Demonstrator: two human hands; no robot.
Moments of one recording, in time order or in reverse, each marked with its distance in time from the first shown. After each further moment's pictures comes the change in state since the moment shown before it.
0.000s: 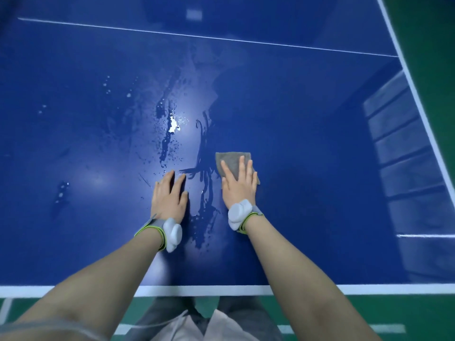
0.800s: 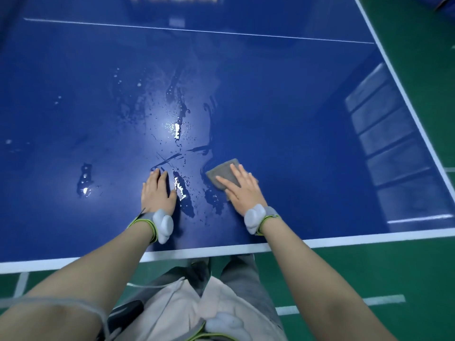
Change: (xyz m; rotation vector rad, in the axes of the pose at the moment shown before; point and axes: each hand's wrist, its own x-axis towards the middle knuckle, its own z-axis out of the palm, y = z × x) left_hand -0.048 -0.063 -0.028 -0.012 -0.039 -0.090; right_hand -0.085 0.002 0.023 -0.015 -0.062 -0.273
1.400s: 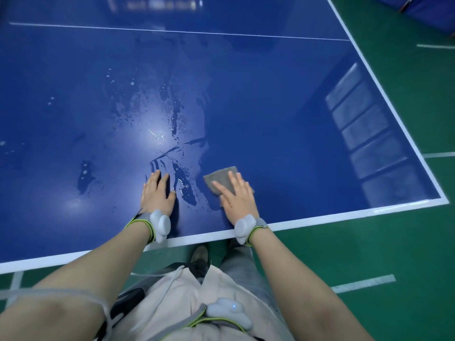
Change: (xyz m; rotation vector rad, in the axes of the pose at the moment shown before) left_hand -0.022 -0.023 -0.003 -0.028 -0.087 0.108; right_hand -0.050 -0.044 0.034 0.015 0.121 0.177
